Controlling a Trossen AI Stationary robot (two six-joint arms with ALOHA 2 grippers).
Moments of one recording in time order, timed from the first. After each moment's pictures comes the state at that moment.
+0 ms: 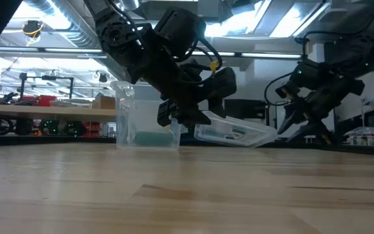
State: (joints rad) left arm -0.02 2.03 1.08 0.46 -0.74 -0.75; right arm -0.83 1.31 0.36 0.02 -0.67 0.88
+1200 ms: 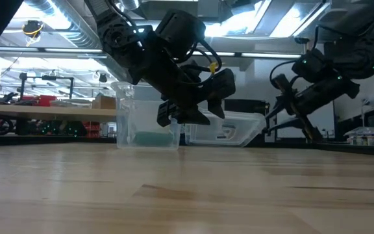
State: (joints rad) left arm -0.01 2.03 1.08 0.46 -0.74 -0.75; right arm -0.82 1.31 0.31 0.39 -0.57 1.05
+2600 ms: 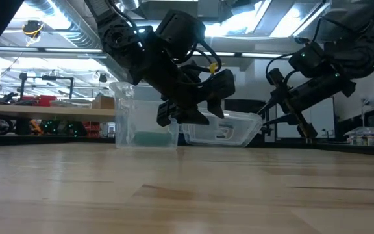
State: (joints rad) left arm 0.00 2.03 1.08 0.46 -0.74 -0.75; right arm -0.69 1.32 0.31 0.48 -0.49 1.23
